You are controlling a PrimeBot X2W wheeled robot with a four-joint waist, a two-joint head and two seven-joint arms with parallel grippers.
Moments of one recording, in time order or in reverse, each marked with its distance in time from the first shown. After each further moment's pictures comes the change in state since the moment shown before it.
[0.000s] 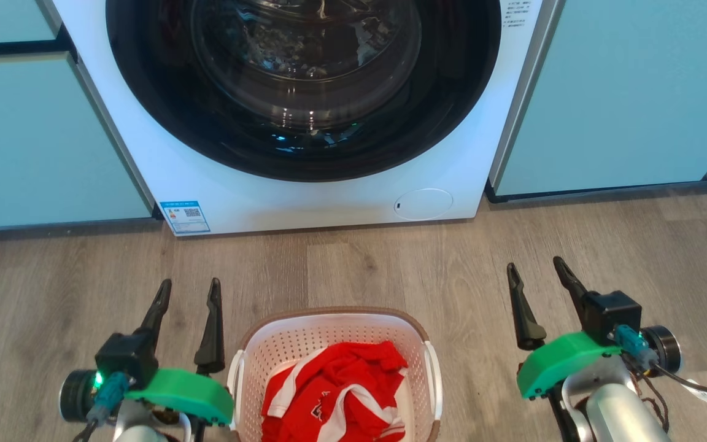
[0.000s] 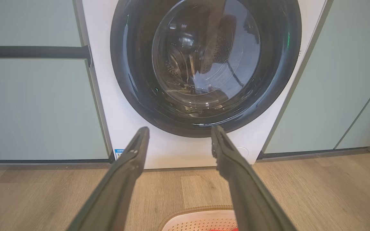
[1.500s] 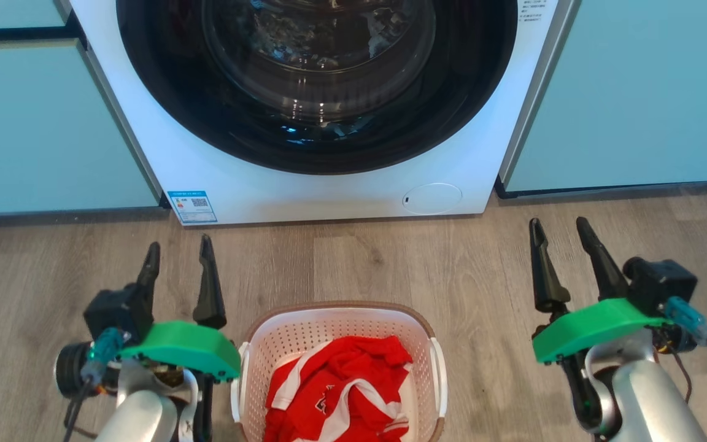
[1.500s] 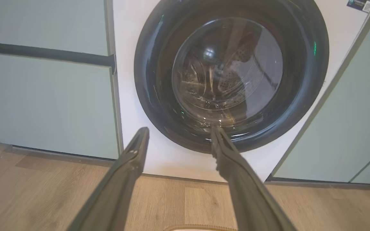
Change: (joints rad) left arm -0.106 0.188 -0.274 -0.189 -0.299 0.416 0.095; right arm -0.001 0.002 -0.044 -0.206 0.172 0.000 0.085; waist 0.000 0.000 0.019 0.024
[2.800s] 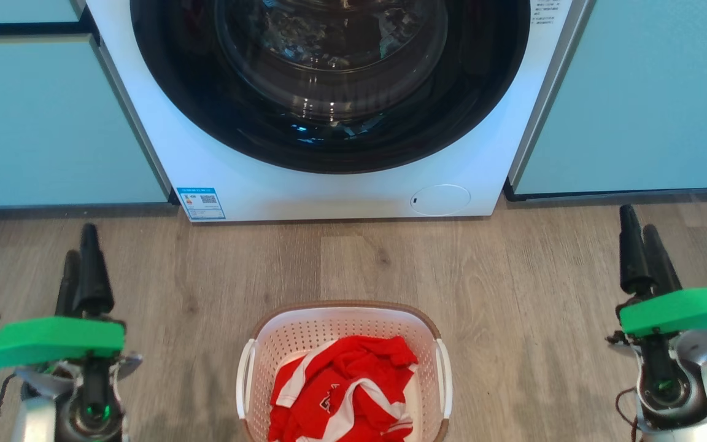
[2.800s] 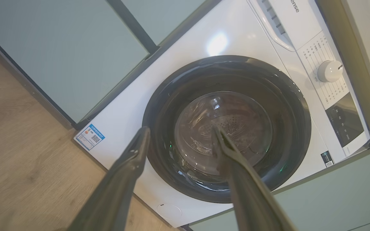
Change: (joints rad) left arm 0.039 -0.205 0.522 0.037 -0.494 -0.356 0.109; right arm 0.016 0.004 -0.202 -0.034 0.554 0.000 0.113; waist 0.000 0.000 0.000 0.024
